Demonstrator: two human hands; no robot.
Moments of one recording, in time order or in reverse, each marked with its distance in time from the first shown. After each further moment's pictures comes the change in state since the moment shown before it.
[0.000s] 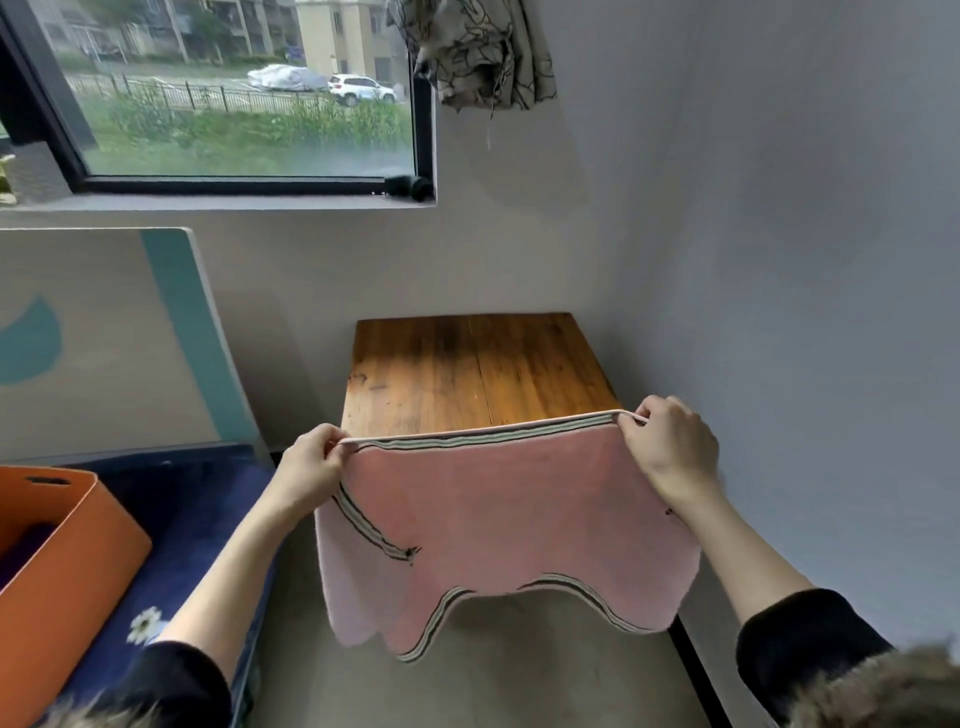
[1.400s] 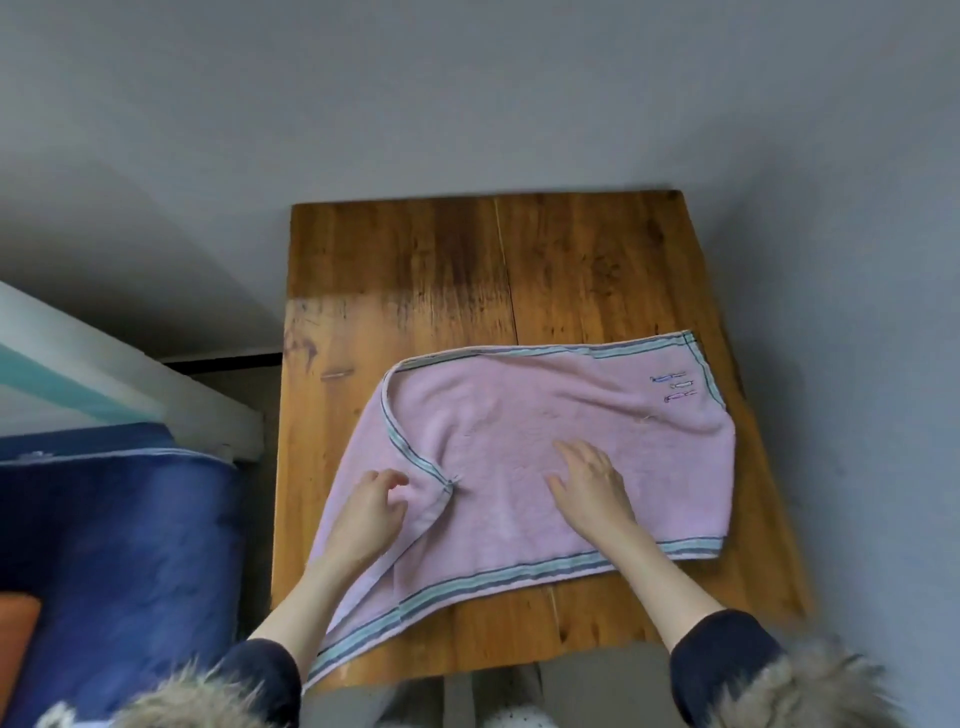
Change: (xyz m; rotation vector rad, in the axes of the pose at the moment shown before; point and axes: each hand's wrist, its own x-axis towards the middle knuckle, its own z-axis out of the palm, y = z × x) left_hand 0.296 -0.124 0.226 0.212 -0.529 -0.247; right_hand 0.187 -0.051 0.368 -0.047 -0.894 -0.075
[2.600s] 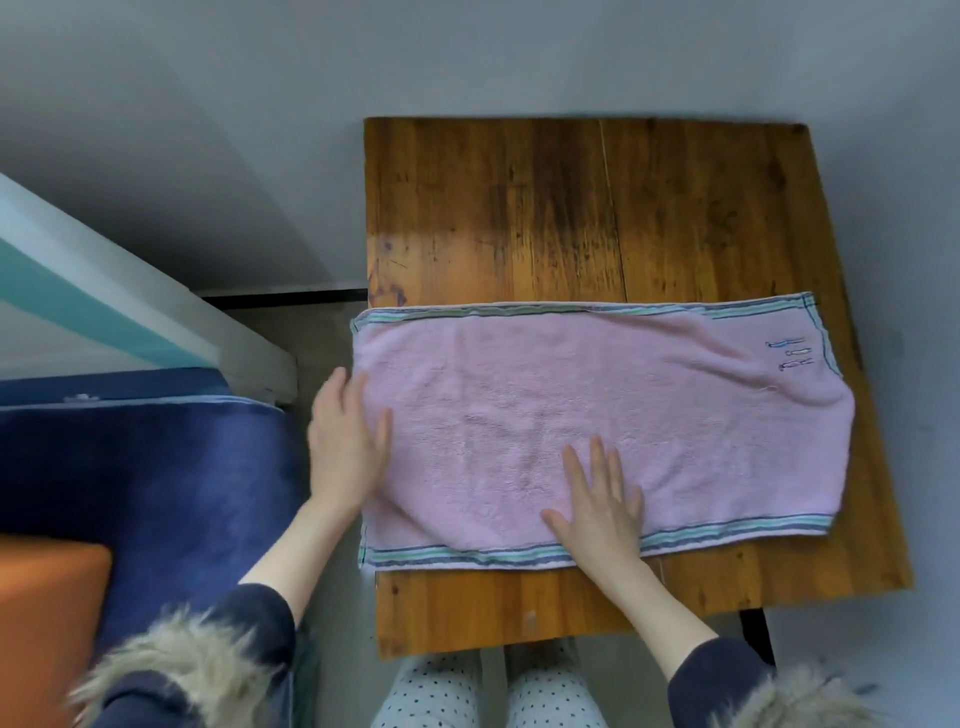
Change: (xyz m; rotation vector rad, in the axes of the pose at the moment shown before) left_hand 0.034 -0.108 -0.079 0.032 0.371 0.026; right_hand -0.029 -0.105 0.105 -0.215 -0.132 0.129
